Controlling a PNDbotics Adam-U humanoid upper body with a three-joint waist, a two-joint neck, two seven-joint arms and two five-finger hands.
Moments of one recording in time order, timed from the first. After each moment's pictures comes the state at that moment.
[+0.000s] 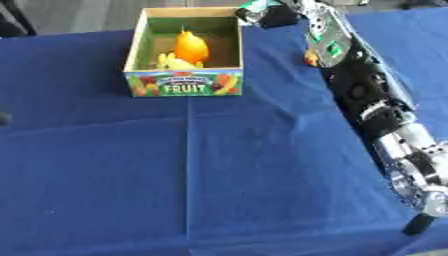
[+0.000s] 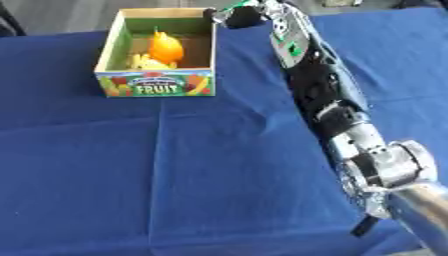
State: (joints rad) left arm -0.17 0.20 0.07 -1.95 0.14 0.12 -0.17; right arm -1.05 -0.35 -0.09 -0.75 0.74 -0.23 -0.01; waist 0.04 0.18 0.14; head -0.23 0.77
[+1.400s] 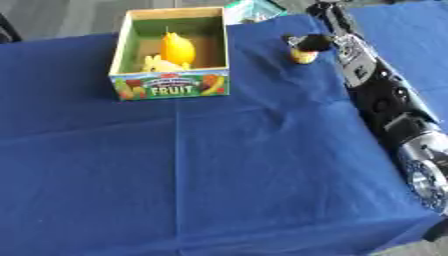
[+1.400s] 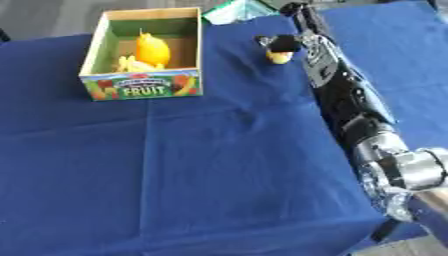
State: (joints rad) left arm -0.16 0.21 0.07 -1.95 0.14 0.12 -0.16; right arm -0.99 -0.44 -0.15 -0.58 0.74 -0.10 -0.12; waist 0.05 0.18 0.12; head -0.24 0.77
